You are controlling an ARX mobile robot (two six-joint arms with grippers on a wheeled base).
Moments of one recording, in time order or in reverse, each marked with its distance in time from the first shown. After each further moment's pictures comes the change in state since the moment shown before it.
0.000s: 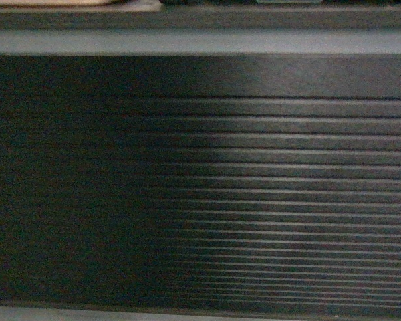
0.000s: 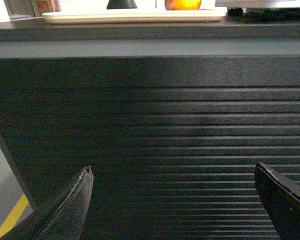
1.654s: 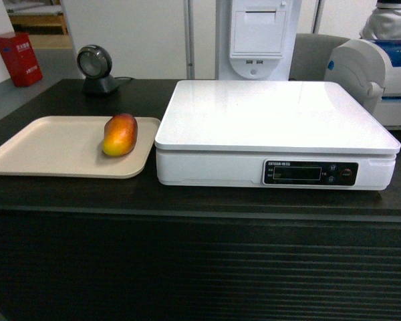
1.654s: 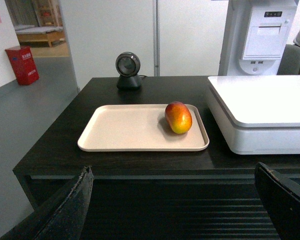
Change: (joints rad) left arm 0.000 0.000 0.000 0.001 0.000 0.007; right arm 0.000 0.000 0.000 0.000 0.000 -0.001
